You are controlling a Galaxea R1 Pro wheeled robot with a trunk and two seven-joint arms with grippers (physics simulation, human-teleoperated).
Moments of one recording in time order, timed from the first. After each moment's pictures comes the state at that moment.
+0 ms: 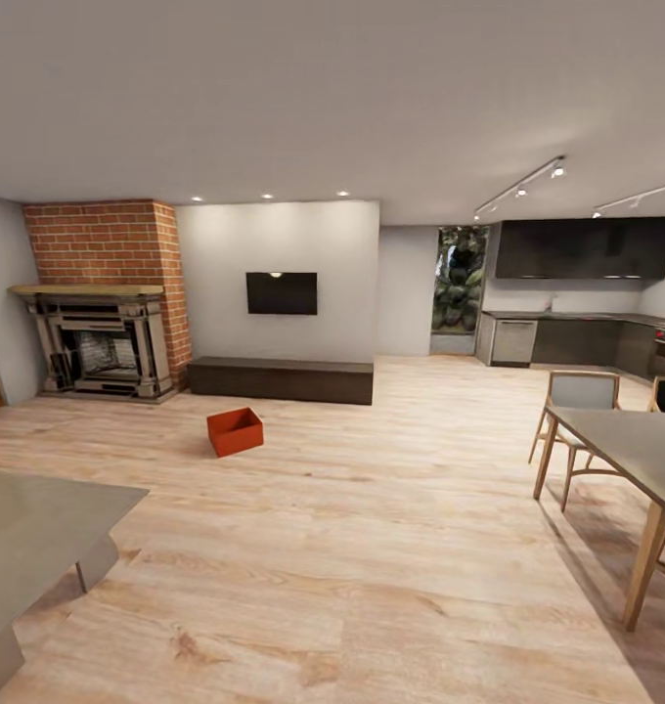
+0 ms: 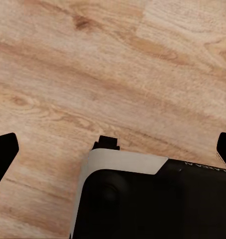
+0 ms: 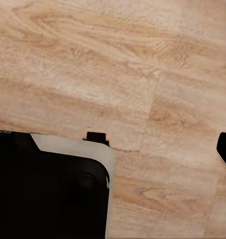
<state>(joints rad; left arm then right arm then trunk) -0.20 0.01 -0.26 -0.01 0.44 -0.05 0.06 -0.12 -0.04 0.05 0.02 0.08 -0.20 -0.02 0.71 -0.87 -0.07</state>
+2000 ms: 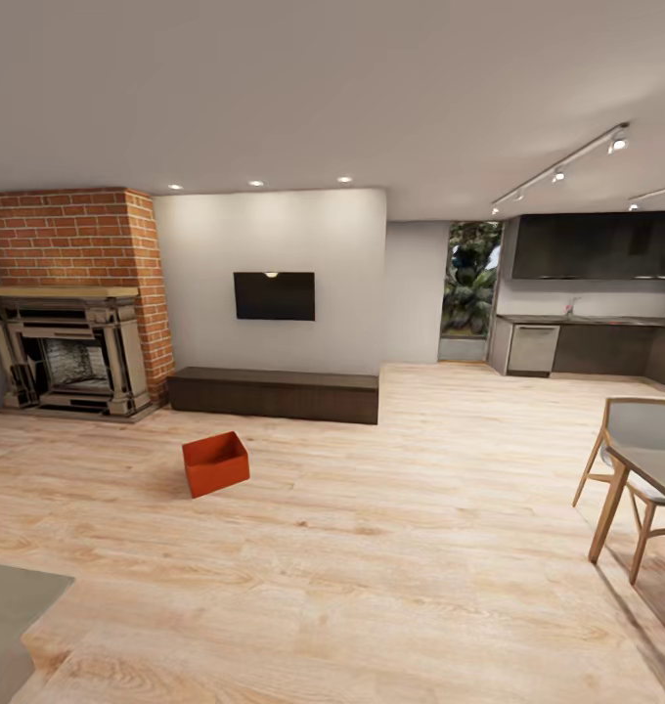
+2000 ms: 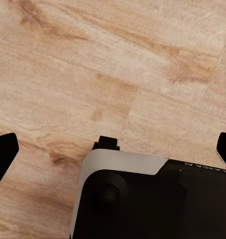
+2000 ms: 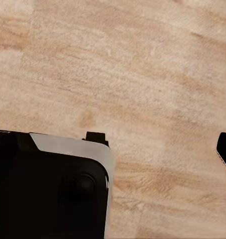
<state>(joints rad) -0.20 0.01 -0.26 -0.01 0.44 -0.05 0.06 -0.12 -0.04 0.05 0.02 0.08 -0.20 -0.02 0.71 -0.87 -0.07</state>
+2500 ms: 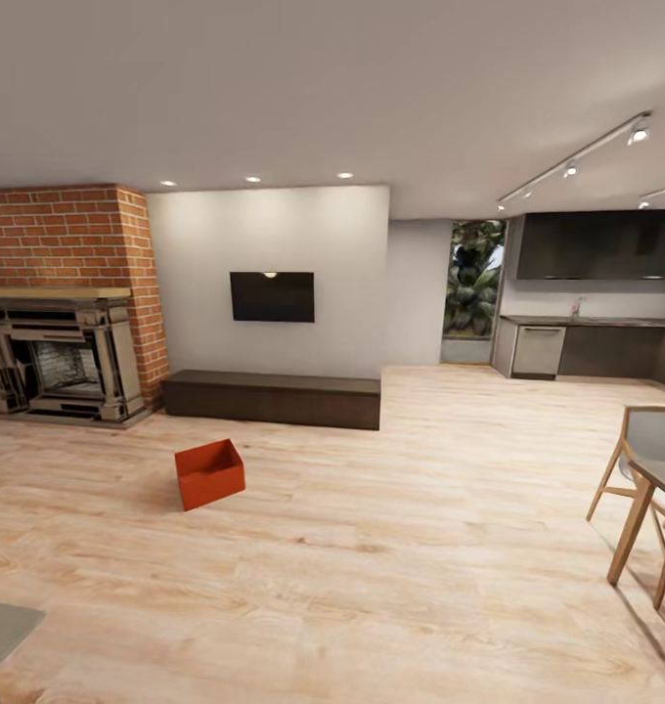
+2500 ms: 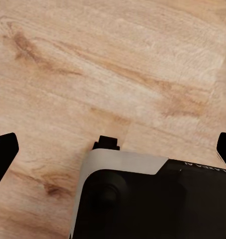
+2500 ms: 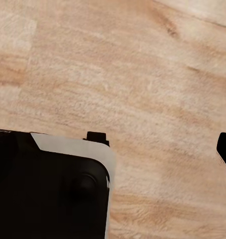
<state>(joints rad) -0.20 0.01 -0.26 -0.01 0.44 -0.05 0.06 -0.12 -0.04 0.05 0.02 0.08 -0.20 -0.02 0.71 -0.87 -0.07</state>
